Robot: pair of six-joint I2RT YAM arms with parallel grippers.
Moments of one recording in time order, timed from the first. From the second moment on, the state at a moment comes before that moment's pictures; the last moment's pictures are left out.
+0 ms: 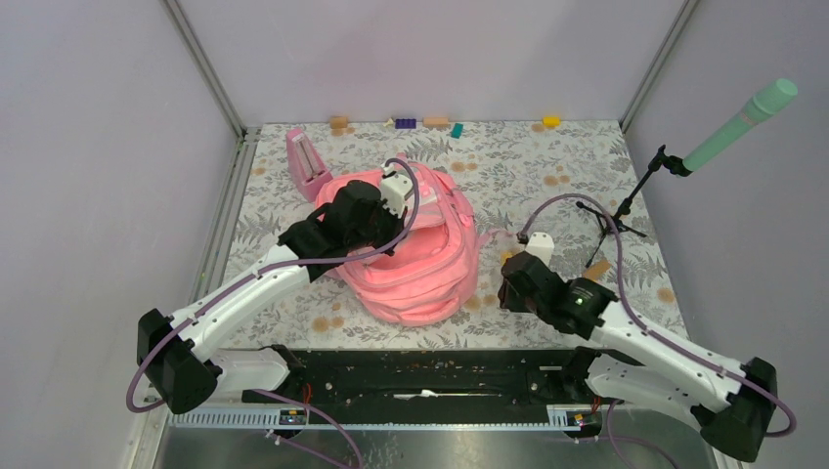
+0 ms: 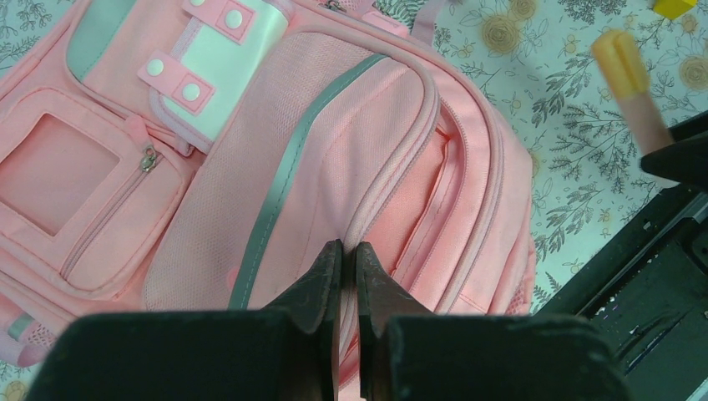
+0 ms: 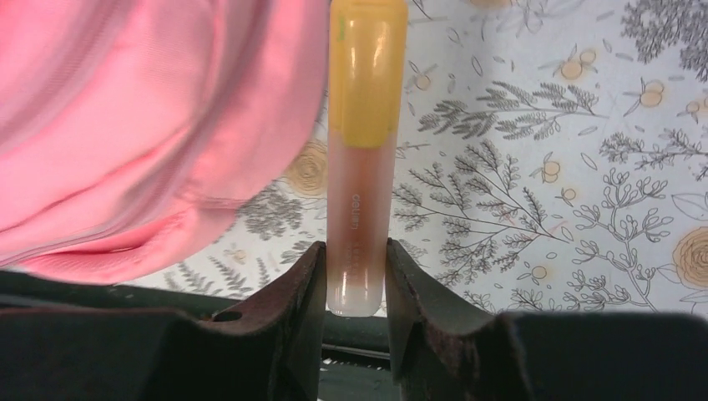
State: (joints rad) left arm -0.75 1.22 1.09 -0.46 0.03 -0.08; right arm 0.88 0.89 0.67 -0.75 0.40 0.80
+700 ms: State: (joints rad) left arm -0.75 1.21 1.09 -0.46 0.03 -0.08; right arm 0.88 1.12 1.00 -0.61 -0.15 0.83
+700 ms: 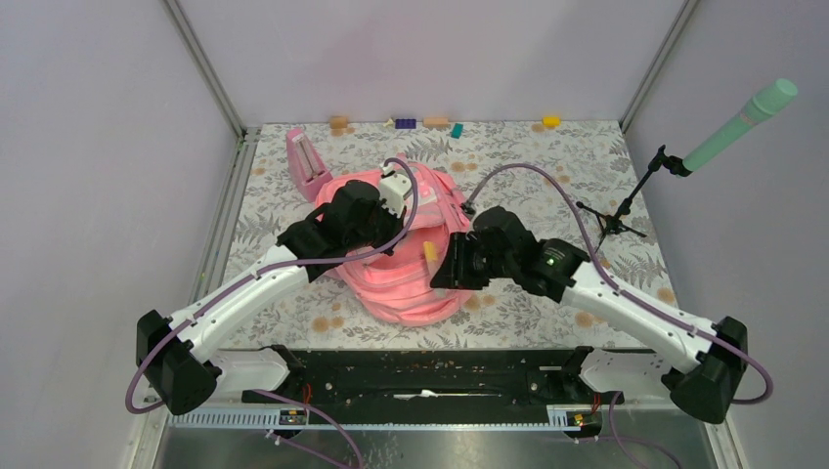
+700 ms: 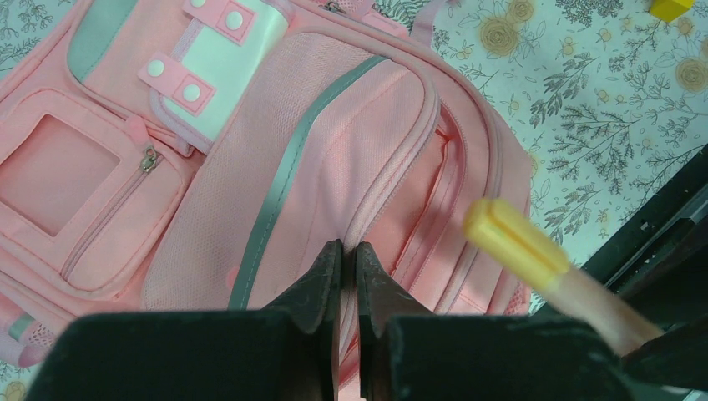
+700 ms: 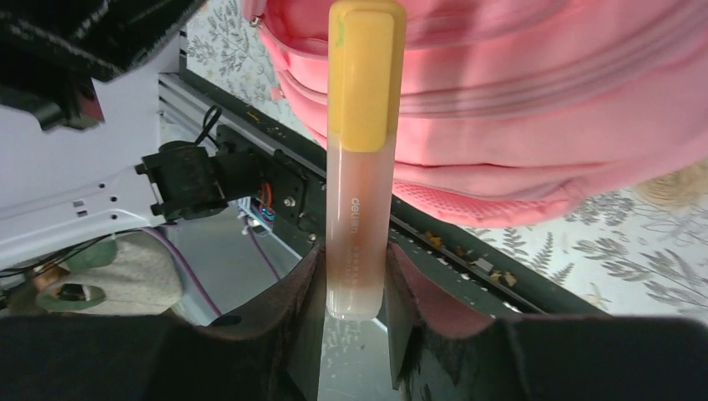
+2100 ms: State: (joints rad) left arm -0.74 1.19 1.09 -0.45 0.04 -0.09; right arm 0.89 1.45 0.96 -0.07 0.27 0.98
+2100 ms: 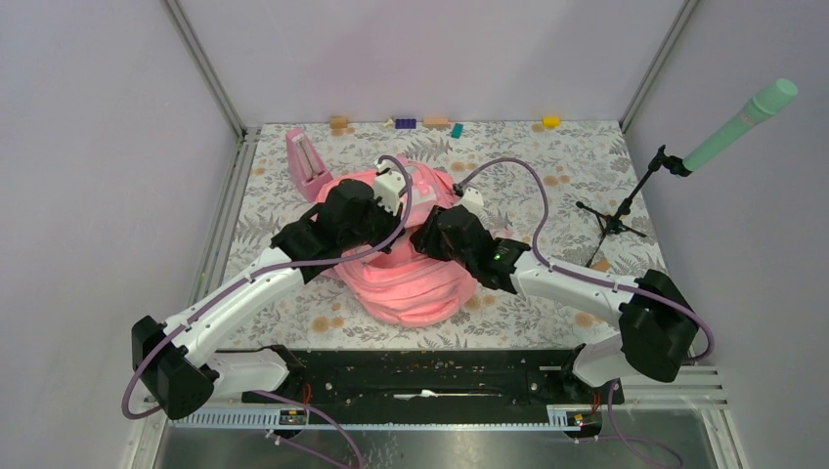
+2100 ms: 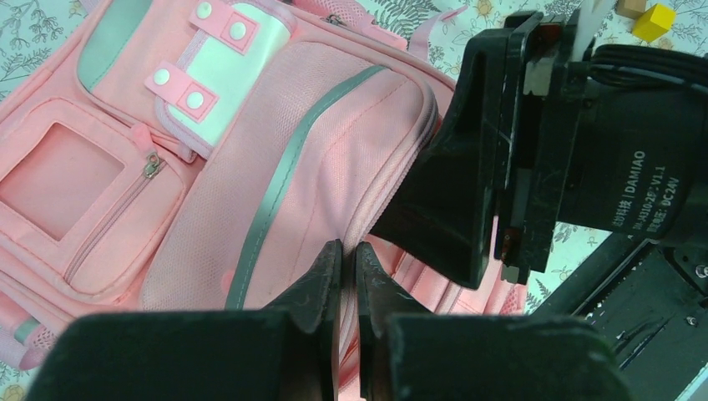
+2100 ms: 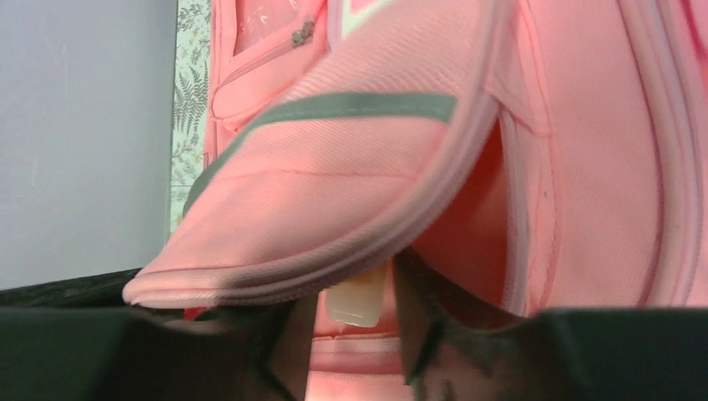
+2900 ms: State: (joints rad) left arm -0.74 1.18 1.09 -0.43 0.12 -0.11; right arm 0.92 1.01 0.77 -0.04 0.36 0.60
